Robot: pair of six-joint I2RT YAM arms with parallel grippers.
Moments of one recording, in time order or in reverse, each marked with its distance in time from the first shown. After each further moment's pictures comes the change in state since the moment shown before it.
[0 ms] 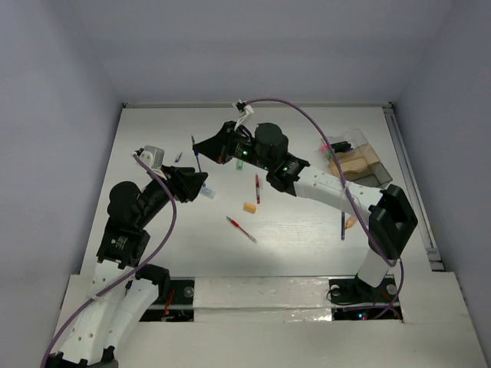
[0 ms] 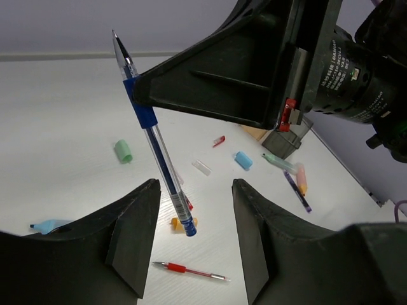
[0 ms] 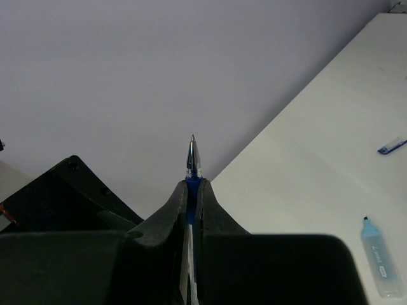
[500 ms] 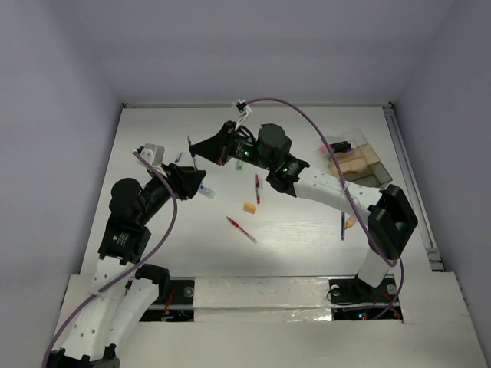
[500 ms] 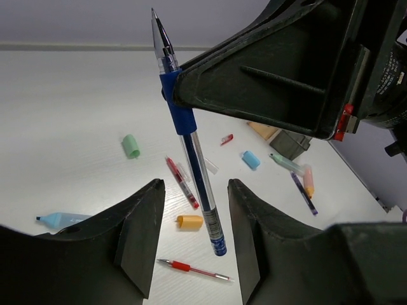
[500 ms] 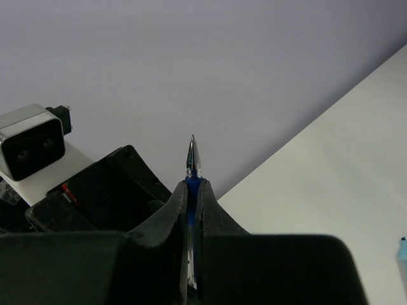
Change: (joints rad) left arm 0.020 0.026 0.000 -0.005 -0.021 -0.004; right arm 0.000 0.000 -0.026 0.113 -0.085 0.045
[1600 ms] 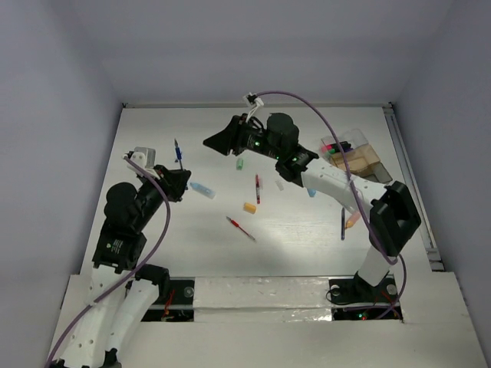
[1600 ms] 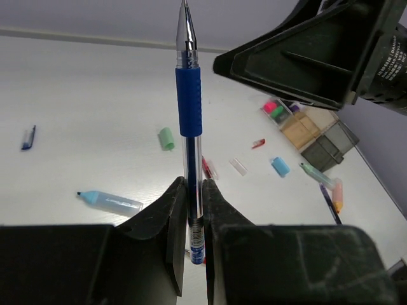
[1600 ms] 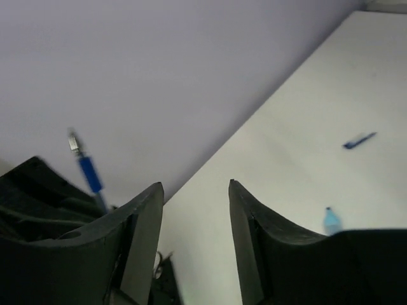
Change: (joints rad) left arm 0.011 -0.048 0.026 -0.124 -0.116 0.018; right arm -0.096 0.002 0.007 -0.107 -0.053 -0.044
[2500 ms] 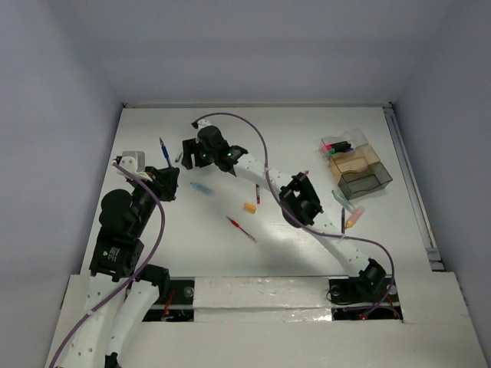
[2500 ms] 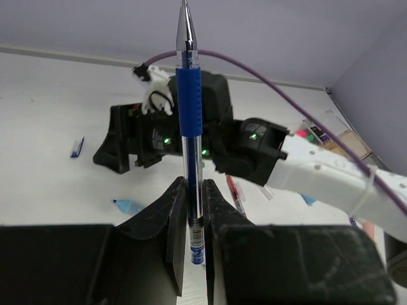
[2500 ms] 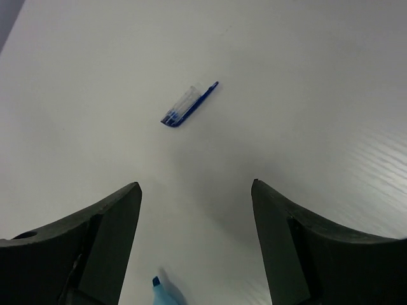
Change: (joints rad) left arm 0.000 -0.063 0.009 -0.016 -0.170 0.029; right arm 0.037 1.003 1.113 -0.686 0.290 -0.280
